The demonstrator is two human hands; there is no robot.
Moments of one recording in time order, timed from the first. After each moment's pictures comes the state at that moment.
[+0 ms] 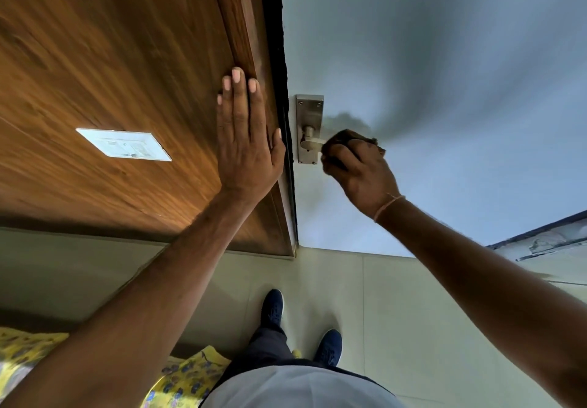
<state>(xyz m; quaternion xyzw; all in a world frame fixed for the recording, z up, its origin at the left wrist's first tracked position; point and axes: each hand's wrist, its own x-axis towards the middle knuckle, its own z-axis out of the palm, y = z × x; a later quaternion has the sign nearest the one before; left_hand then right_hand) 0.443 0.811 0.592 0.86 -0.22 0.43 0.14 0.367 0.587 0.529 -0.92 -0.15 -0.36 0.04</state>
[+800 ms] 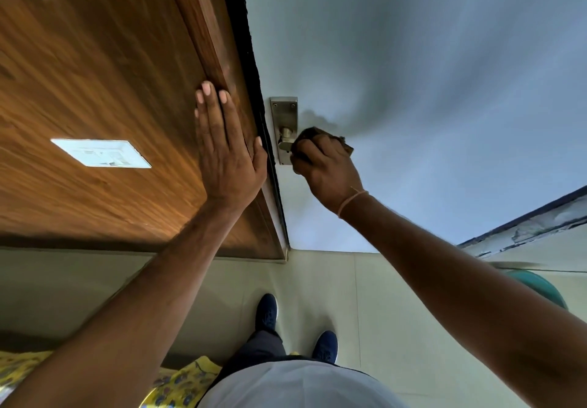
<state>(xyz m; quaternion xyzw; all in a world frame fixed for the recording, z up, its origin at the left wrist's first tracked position) 0.434 0.805 0.583 0.87 -0.21 0.41 0.16 0.368 0.612 0.546 -0.93 -0.15 -0.34 0.00</state>
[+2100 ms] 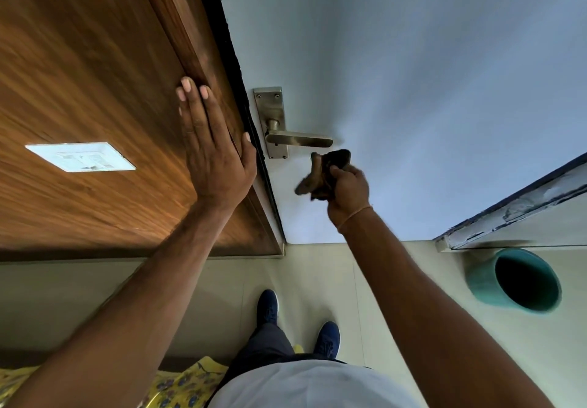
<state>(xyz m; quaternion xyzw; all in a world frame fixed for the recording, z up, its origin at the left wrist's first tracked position) 0.430 0.803 0.582 0.87 -0.22 0.39 0.21 0.334 0.622 0.523 -0.38 0.43 -0.17 0.81</state>
